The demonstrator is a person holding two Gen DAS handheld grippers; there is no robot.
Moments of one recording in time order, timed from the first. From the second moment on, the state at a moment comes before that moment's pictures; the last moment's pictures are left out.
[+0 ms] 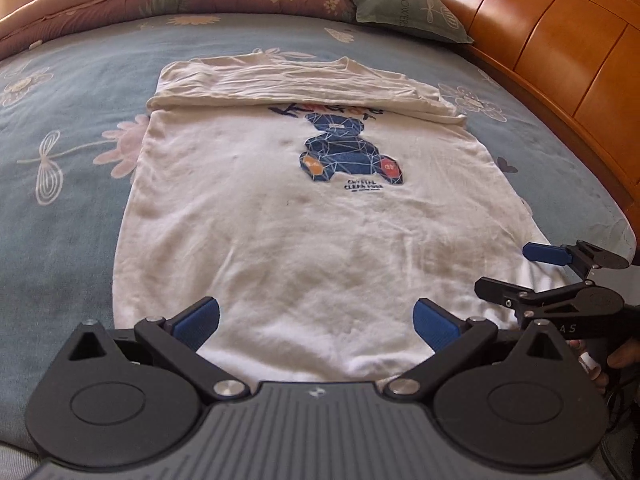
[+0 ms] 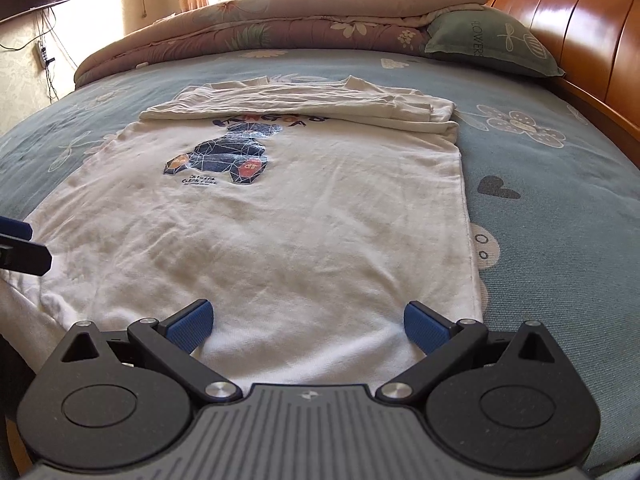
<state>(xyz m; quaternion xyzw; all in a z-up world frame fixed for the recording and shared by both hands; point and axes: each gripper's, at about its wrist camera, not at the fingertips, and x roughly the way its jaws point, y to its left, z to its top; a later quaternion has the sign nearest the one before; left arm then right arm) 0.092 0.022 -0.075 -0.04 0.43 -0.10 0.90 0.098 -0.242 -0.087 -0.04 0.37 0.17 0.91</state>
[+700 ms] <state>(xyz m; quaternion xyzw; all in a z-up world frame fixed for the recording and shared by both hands) 0.085 0.020 -0.087 -0.05 0.44 -0.12 0.89 0.097 -0.244 -0.088 -0.04 0.36 0.17 0.92</state>
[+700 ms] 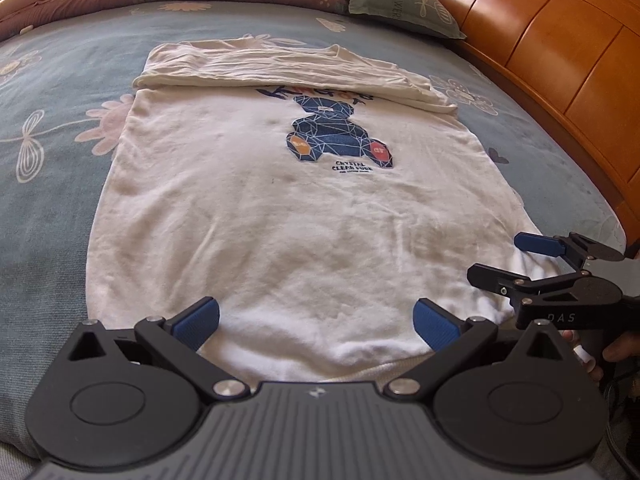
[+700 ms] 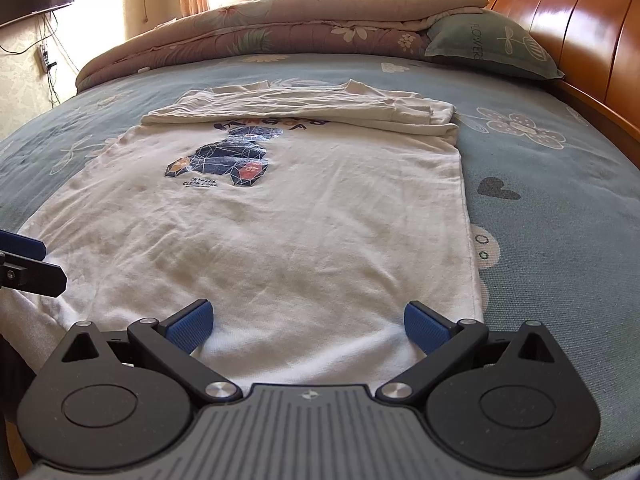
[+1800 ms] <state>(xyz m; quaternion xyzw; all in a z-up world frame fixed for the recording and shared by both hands) 0.022 -0.019 -0.087 0.21 0.37 -0.25 0.87 0.033 -0.182 -0.076 -0.33 0.32 0.35 0.81</state>
